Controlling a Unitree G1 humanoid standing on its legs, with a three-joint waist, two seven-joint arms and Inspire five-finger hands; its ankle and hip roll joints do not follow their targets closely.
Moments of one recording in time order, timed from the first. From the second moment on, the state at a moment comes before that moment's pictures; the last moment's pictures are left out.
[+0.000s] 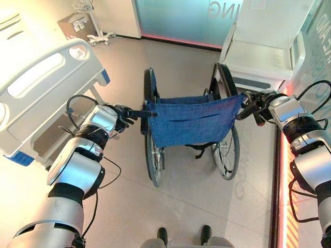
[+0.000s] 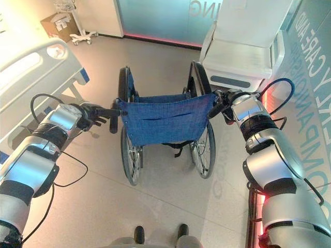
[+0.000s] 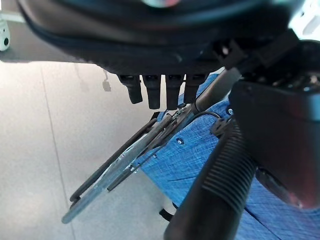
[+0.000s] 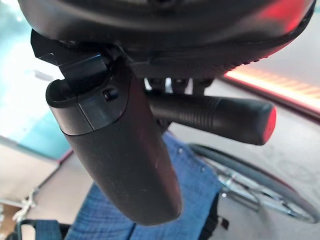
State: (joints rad) left arm -1.11 0.56 -0.54 1.02 -0.06 0.57 -0.34; right arm -1.20 -0.64 0.64 1.02 0.28 0.56 0.10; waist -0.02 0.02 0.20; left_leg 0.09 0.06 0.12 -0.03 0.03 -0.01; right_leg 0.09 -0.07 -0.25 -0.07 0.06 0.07
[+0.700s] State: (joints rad) left arm -1.13 0.52 -0.72 1.02 0.26 0.44 -0.36; right arm -1.20 -0.62 0.64 1.01 0.33 0.56 0.10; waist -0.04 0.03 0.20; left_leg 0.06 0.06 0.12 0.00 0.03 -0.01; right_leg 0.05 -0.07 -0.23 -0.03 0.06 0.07
